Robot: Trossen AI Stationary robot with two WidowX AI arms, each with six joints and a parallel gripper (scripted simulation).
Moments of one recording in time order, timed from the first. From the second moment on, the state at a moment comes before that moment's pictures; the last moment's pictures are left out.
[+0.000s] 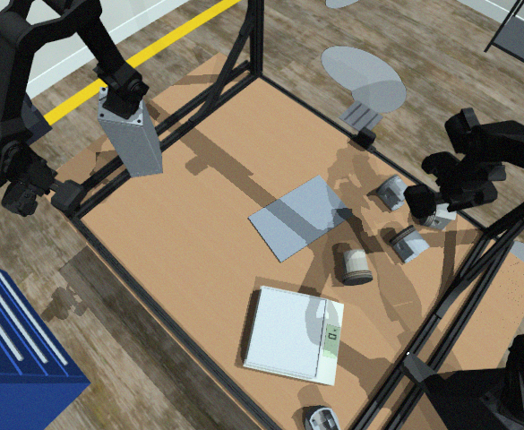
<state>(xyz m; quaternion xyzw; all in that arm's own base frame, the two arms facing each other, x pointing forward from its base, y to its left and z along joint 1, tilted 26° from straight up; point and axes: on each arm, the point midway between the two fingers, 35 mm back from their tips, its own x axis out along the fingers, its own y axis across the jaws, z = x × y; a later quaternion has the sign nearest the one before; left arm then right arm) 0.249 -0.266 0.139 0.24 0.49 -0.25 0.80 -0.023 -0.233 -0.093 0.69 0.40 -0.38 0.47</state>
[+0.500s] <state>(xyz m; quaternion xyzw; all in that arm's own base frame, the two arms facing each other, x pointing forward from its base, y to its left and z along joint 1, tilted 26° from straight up) 0.248 -0.264 0.137 0.26 0.47 -0.28 0.80 -0.023 -0.233 -0.093 0.69 0.40 -0.38 0.47</state>
